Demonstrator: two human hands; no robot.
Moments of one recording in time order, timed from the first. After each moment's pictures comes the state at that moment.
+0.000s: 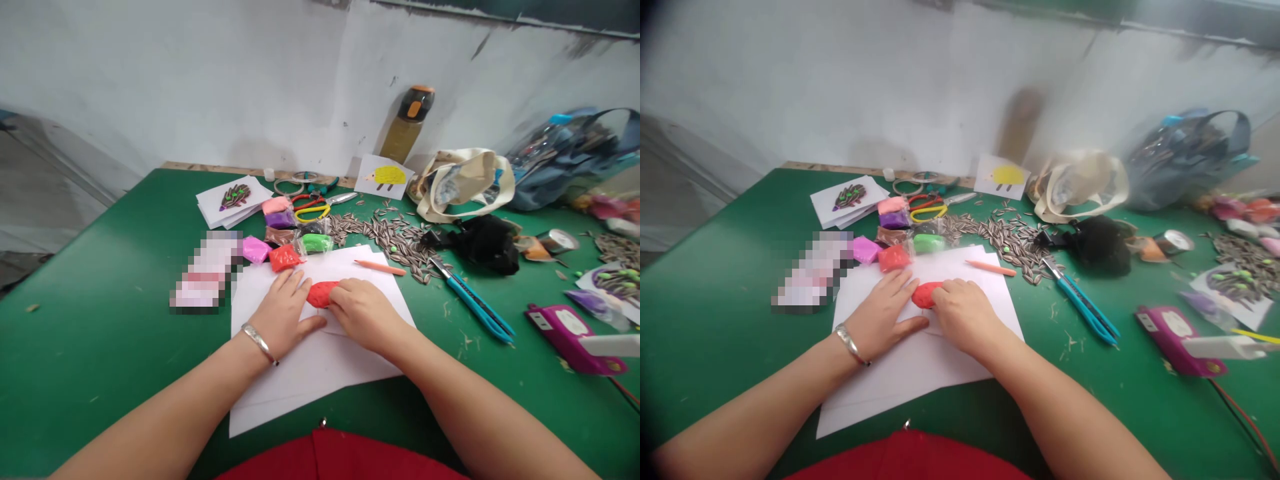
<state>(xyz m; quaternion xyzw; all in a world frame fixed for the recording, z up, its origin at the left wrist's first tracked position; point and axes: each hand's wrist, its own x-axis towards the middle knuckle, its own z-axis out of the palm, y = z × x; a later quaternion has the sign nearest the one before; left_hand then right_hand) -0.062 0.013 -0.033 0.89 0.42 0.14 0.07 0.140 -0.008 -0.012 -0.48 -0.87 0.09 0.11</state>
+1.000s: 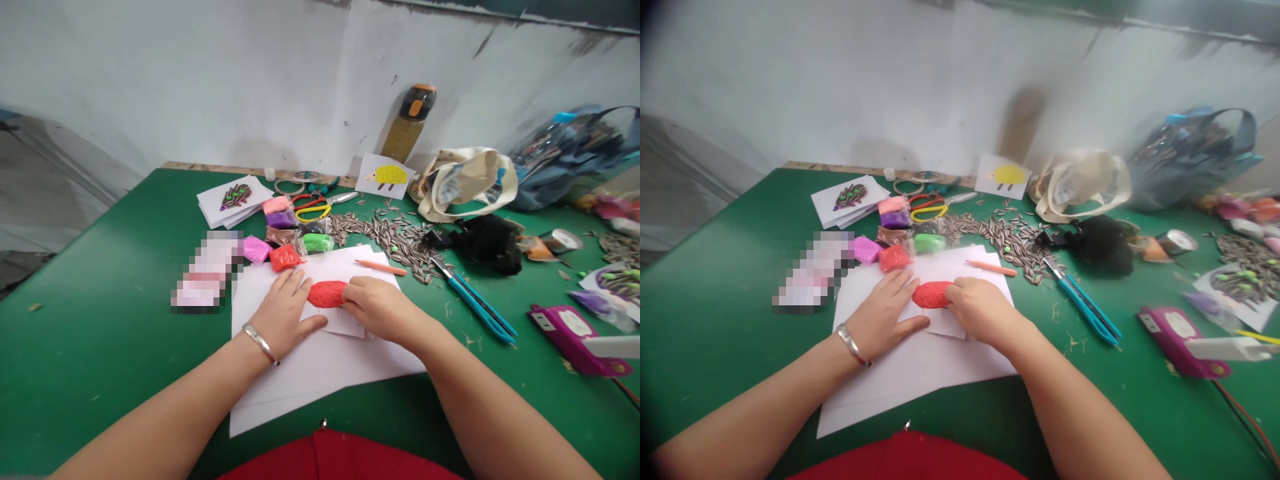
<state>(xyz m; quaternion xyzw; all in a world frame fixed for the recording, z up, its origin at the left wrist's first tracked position) -0.058 0.012 -0.029 0.89 0.44 0.13 0.06 0.163 0.002 0.007 -0.49 -0.86 0.14 0.03</state>
